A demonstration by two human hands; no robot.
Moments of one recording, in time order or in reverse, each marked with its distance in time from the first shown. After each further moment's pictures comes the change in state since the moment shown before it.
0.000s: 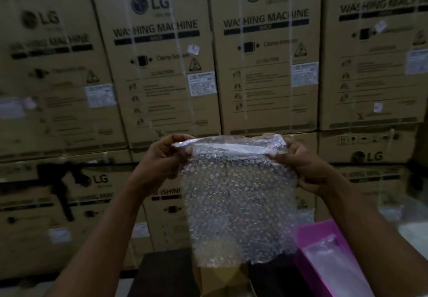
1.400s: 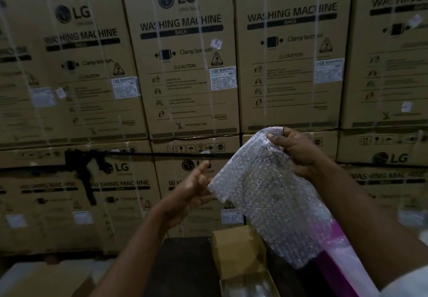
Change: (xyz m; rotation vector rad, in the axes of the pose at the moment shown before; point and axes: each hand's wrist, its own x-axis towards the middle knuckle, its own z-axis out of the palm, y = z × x) left_hand -0.076 -0.042 -0.012 -0.085 -0.102 -0.431; right_hand 0.025 0.007 0.077 -0.043 0.204 0.092
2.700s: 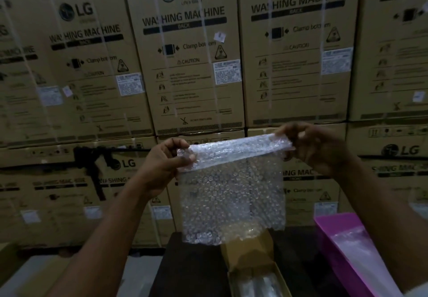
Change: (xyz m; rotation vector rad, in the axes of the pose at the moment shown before) left_hand -0.012 0.052 -0.039 -0.049 0.274 0.189; right_hand -0.017 -0.002 -0.028 -0.051 -0.422 -0.186
